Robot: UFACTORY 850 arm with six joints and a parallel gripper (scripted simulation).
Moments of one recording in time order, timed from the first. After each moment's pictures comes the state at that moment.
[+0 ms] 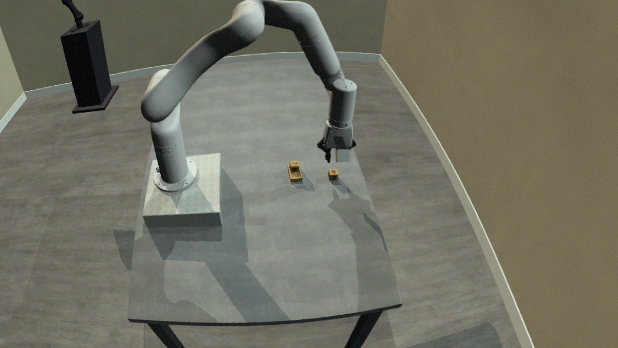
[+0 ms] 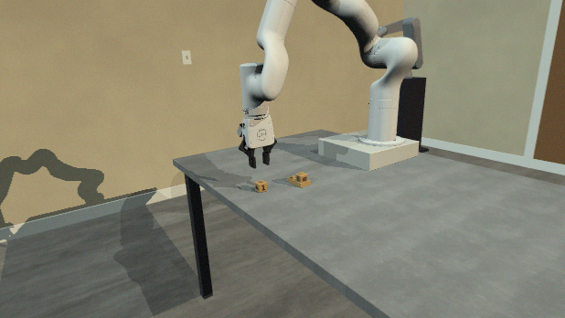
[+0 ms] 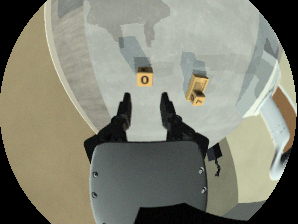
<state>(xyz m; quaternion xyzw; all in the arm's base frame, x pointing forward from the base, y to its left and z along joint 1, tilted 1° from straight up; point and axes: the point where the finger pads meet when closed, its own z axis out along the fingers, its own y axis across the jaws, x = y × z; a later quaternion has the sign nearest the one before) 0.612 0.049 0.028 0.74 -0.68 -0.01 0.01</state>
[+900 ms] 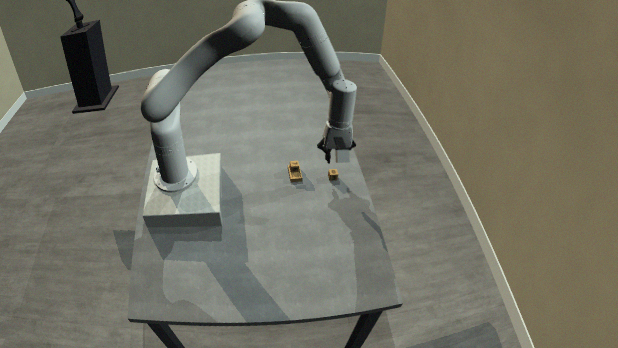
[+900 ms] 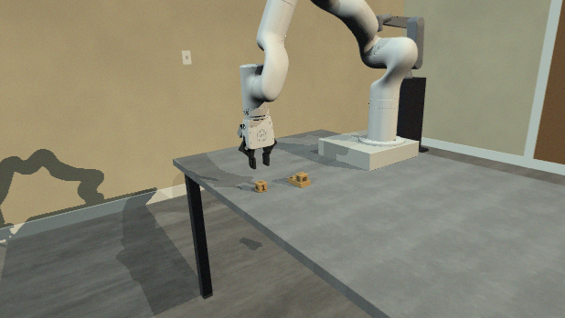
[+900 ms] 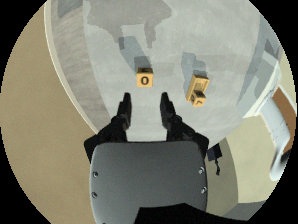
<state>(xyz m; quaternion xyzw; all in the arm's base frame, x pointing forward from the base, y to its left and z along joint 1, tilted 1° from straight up) 0.612 0.049 0.025 0.74 -0.68 -0.01 0.01</state>
